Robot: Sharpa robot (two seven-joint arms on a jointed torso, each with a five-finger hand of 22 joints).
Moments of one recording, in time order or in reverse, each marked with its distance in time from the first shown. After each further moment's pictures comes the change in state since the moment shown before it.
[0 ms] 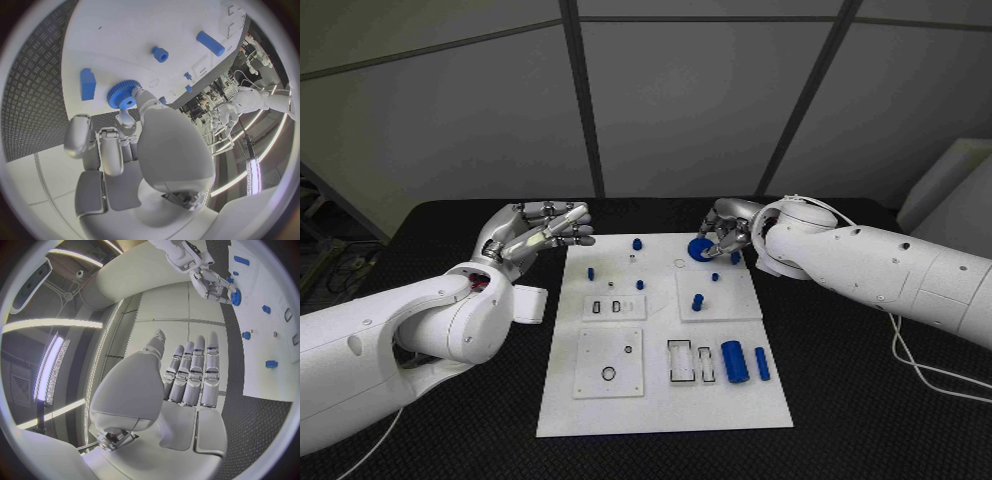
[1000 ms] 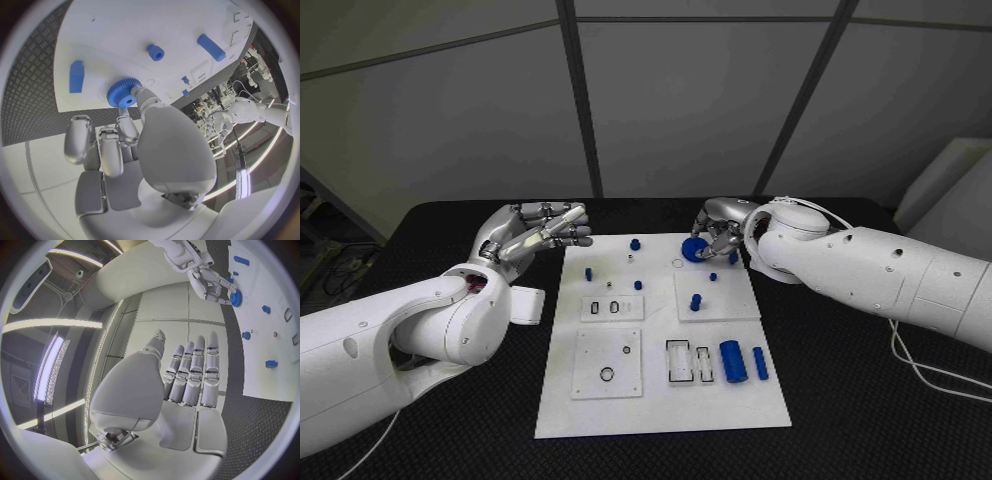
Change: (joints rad) left arm 0.000 -0.001 0.000 0.001 0.000 0.001 -0.001; left_hand 0.000 0.000 0.000 0.000 0.000 0.000 0.000 0.000 0.000 -0.004 0.004 0.000 0.000 0.000 0.000 -0.004 0.001 0.000 0.000 0.000 0.000 0.001; right arm -0.003 -0.008 -0.002 0.062 -0.118 -0.049 0.005; right_hand 0.018 0.005 0.060 -0.008 0.040 0.071 -0.012 0.039 0.007 0.054 -0.015 0.091 0.102 0.000 0.000 0.019 0.000 -0.016 0.033 -0.006 0.028 0.058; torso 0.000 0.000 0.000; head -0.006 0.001
